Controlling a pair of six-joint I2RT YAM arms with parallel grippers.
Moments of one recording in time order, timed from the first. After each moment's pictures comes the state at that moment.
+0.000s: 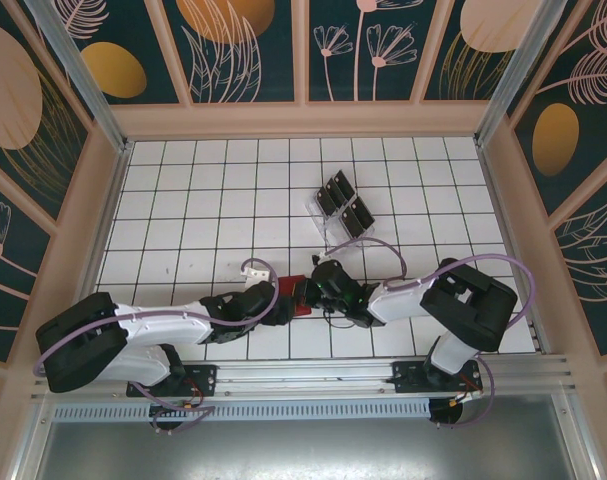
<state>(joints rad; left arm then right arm) -1.05 1.31 0.42 -0.06 -0.29 -0.87 1.03 1.62 0.54 0.39 -0.02 1.04</state>
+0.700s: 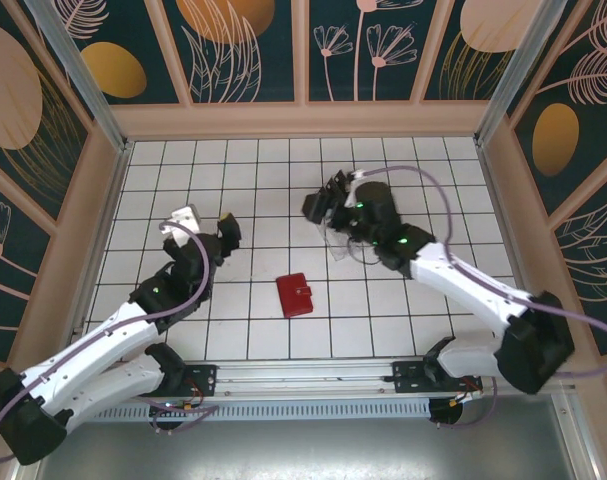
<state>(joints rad) -0.71 0.85 0.64 -0.21 -0.78 -0.64 0.66 1.24 0.93 -0.08 -0.07 0.76</state>
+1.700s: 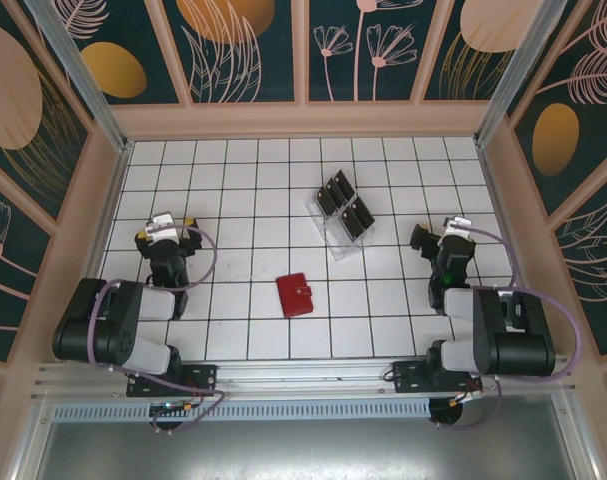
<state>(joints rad) -0.08 1.48 0.21 1.07 -0.37 -0.08 -0.03 1.36 0.20 0.83 0.15 0.17</state>
